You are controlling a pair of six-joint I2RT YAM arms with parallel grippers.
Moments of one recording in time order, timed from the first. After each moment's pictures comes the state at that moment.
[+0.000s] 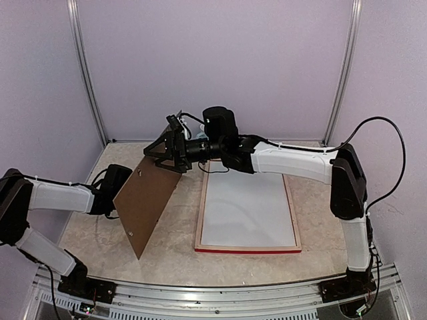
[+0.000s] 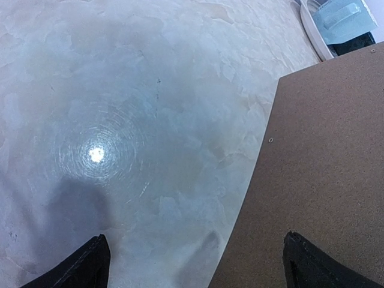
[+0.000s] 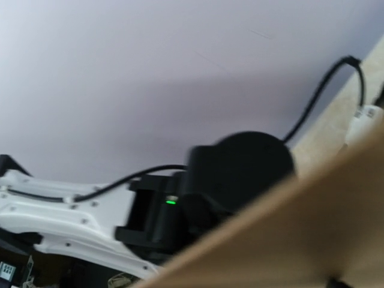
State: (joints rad) left arm -0.46 1.43 0.59 0.08 -0.08 -0.79; right arm 0.95 2.13 1.85 0.17 -0.73 0.93
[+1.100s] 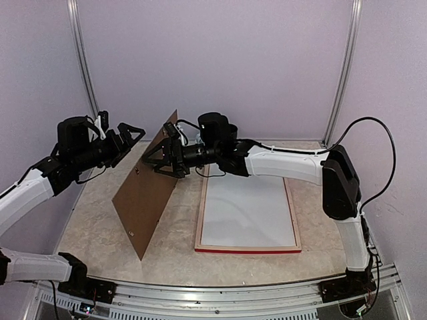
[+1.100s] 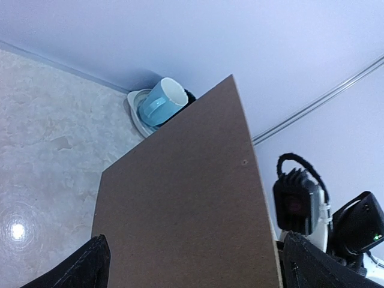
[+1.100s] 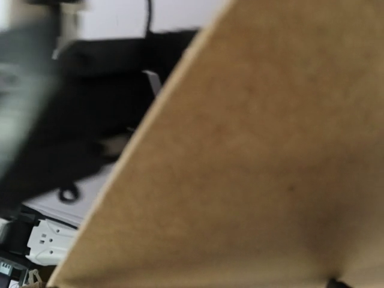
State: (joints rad) left arm -0.38 1.05 0.88 -0.11 0.17 -0.75; right arm 0.95 2.20 1.88 0.16 -0.74 0.91
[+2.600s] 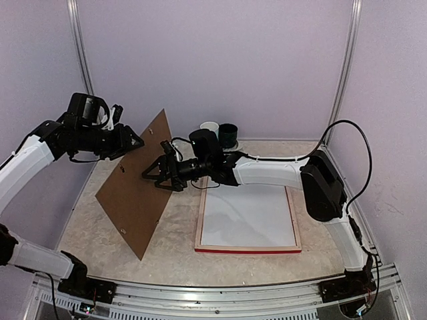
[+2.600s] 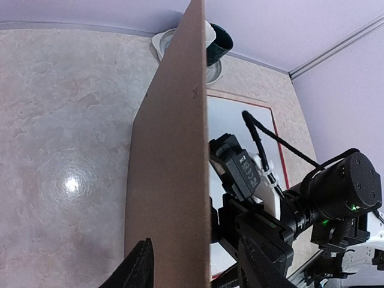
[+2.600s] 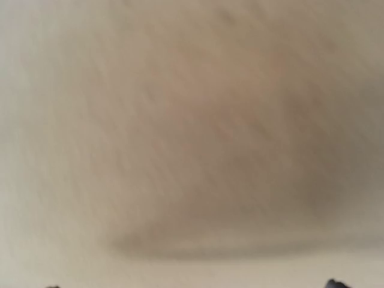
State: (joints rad) left arm -0.40 1.23 1.29 -0.69 0.22 -0.53; right arm 0.95 2.34 1.93 0.15 -0.74 0.91
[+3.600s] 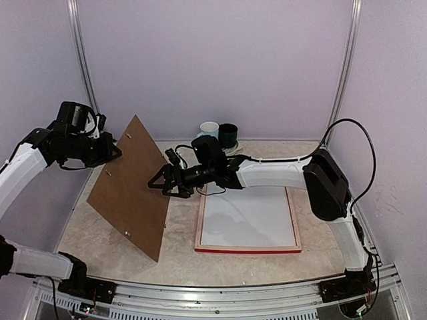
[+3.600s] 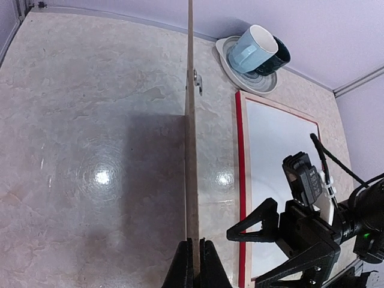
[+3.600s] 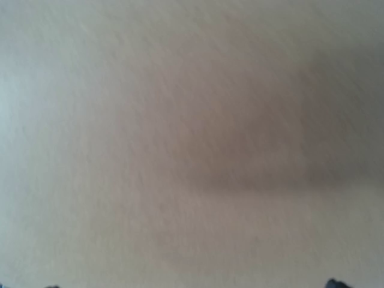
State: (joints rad) left arm -0.28 1.17 1.24 -0.78 0.13 -0.48; right arm 0.95 2.31 1.85 0.10 -0.71 0.85
